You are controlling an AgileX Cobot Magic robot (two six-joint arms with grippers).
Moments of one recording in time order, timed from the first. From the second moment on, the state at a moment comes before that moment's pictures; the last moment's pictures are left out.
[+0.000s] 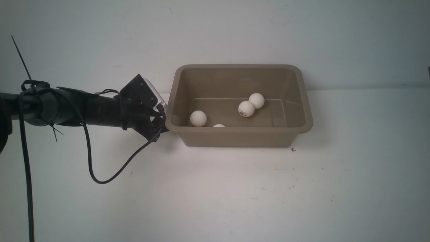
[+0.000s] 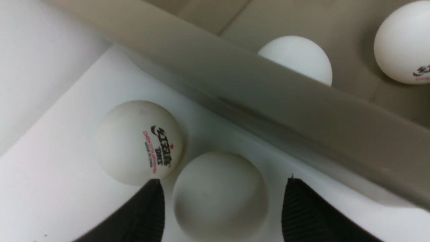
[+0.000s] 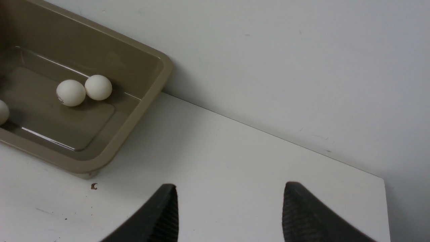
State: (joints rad) right arm 0.02 1.01 -0.95 0.13 0.59 -0.47; left arm 0.01 2.25 -1.45 -1.43 0.67 2.11
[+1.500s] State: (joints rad) right arm 0.02 1.01 -0.95 0.13 0.59 -0.47; left arm -0.10 2.13 -1.45 -1.51 0.80 2.15
